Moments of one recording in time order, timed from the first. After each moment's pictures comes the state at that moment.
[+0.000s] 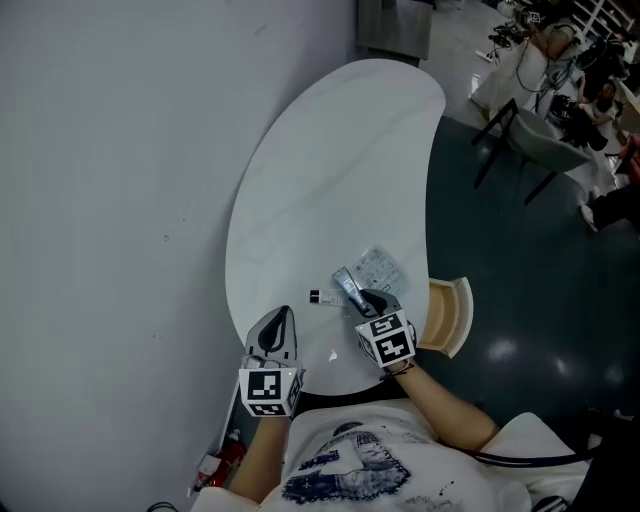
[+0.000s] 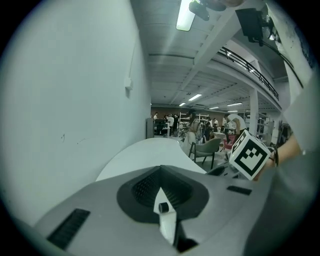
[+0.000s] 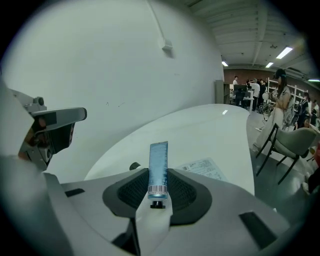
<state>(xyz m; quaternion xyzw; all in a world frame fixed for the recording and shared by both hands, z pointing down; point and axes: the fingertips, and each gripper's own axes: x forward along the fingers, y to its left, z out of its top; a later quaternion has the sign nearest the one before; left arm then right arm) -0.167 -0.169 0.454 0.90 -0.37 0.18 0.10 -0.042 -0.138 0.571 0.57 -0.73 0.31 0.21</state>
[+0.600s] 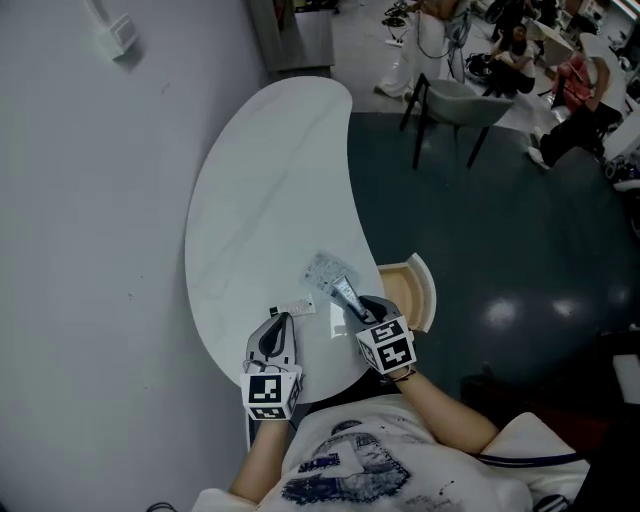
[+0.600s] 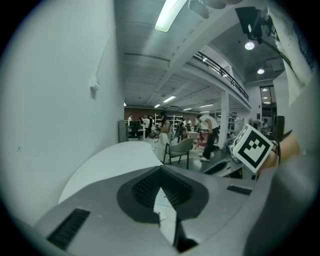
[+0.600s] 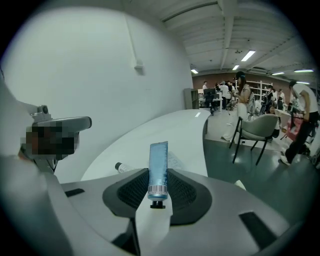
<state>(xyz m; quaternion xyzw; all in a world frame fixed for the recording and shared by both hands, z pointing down) -0.079 -0.114 0.438 0.95 -0.23 0.18 0.07 0.032 -0.047 0.537 0.68 -0.64 0.33 0.15</state>
